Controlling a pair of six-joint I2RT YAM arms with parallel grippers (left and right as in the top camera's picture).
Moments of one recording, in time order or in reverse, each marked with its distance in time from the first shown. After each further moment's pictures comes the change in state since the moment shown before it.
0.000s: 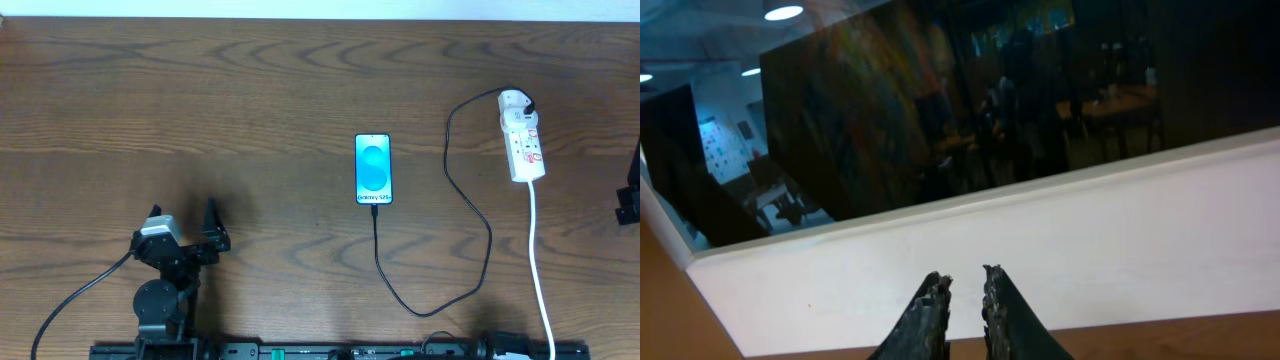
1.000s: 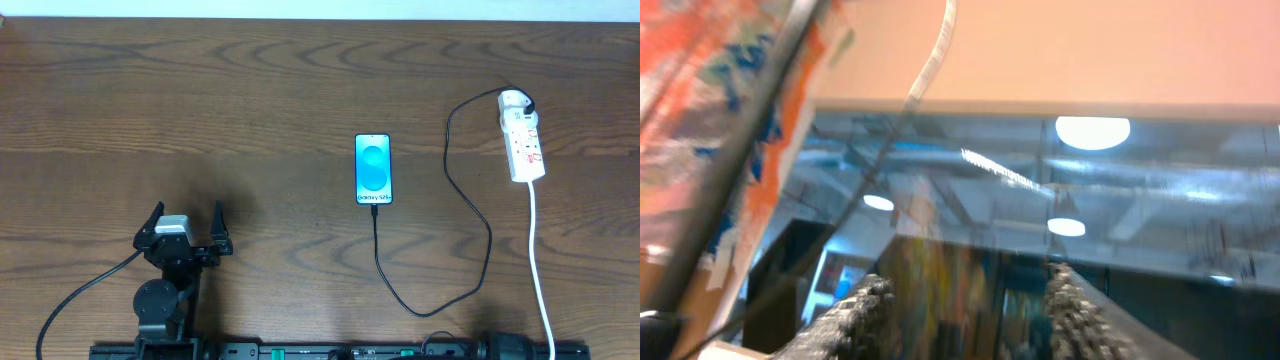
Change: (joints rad) left arm 0.000 0.000 0.000 -0.004 0.045 0.160; right arm 0.000 -0.687 -0.313 0.409 -0.116 -0.166
